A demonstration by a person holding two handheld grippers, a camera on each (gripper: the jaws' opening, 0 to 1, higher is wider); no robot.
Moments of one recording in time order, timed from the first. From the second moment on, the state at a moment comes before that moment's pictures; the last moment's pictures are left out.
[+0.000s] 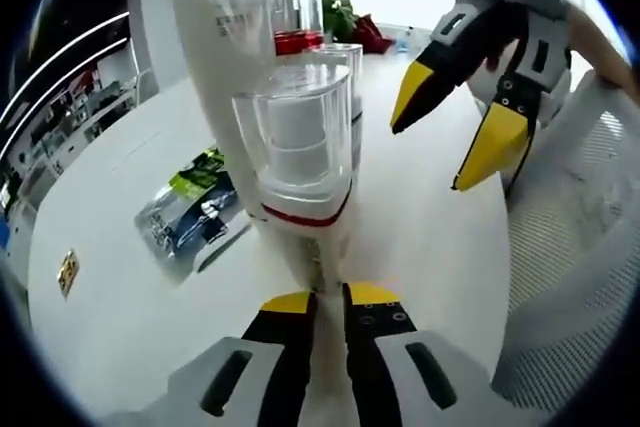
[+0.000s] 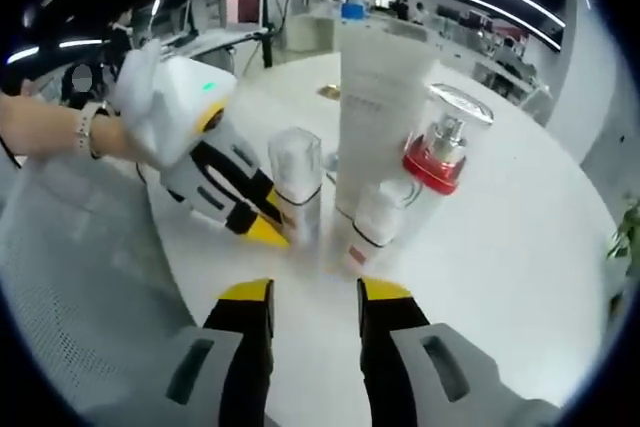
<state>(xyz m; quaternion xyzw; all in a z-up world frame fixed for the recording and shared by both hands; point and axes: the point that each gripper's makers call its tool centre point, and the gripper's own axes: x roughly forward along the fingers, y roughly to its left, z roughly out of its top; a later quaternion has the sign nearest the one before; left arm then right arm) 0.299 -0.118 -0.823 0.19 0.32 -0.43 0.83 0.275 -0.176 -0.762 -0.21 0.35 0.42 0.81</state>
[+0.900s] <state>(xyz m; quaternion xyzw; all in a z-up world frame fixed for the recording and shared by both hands) 0.318 -0.143 -0.819 0.20 0.30 -0.43 0.83 0.292 -0.182 -0.749 -0.17 0.33 0.39 0.84</state>
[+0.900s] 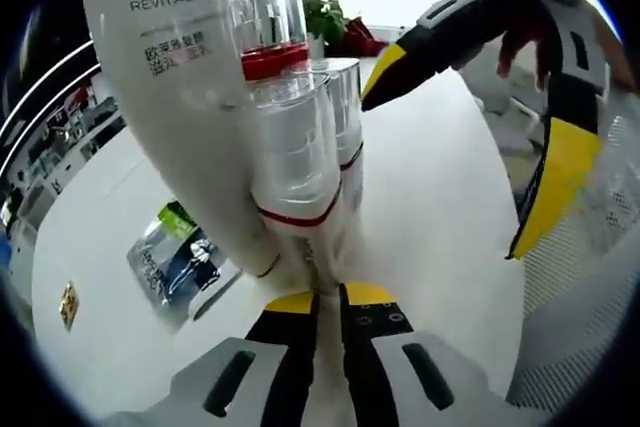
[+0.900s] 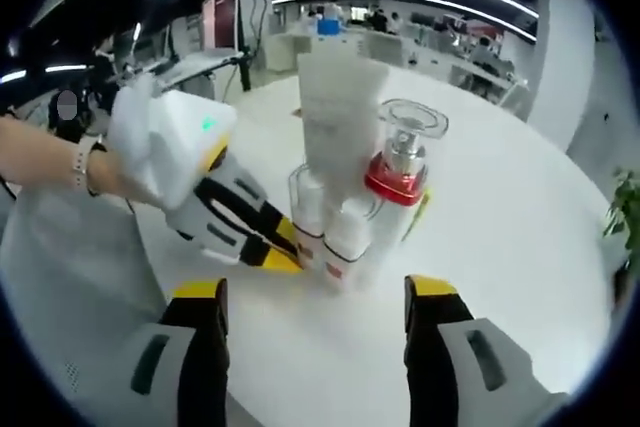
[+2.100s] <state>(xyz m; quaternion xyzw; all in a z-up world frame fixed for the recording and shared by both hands) 0.310 -0.106 -0.783 0.17 0.30 -0.39 0.86 0.306 -0.160 -0.703 -0.09 0.24 0.40 0.88</state>
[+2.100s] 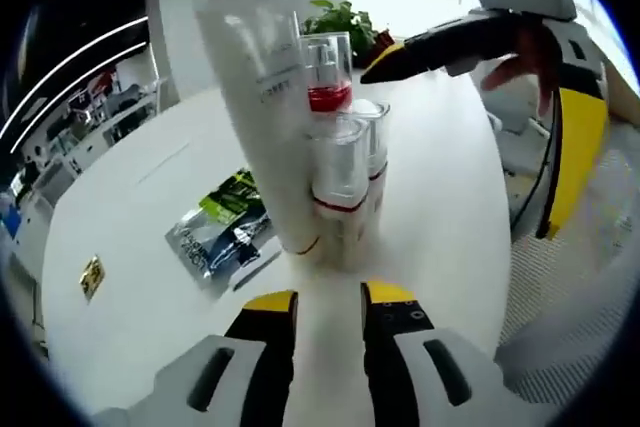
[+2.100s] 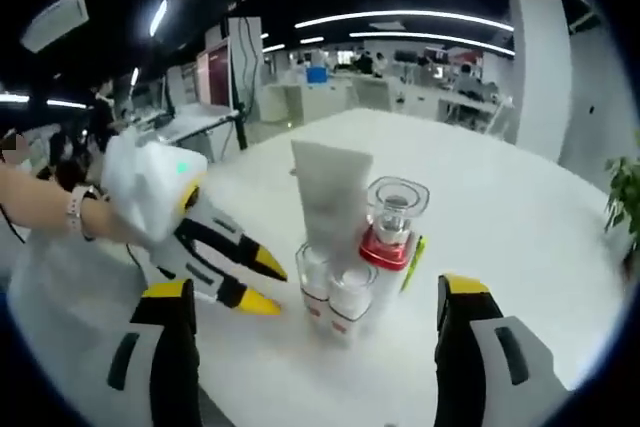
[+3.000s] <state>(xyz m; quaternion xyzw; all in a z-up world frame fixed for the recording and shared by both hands) 0.301 -0.059 -0.730 0.08 0.27 -0.35 0.89 0.308 -0.158 -0.708 -0.14 0.23 0.40 0.87</state>
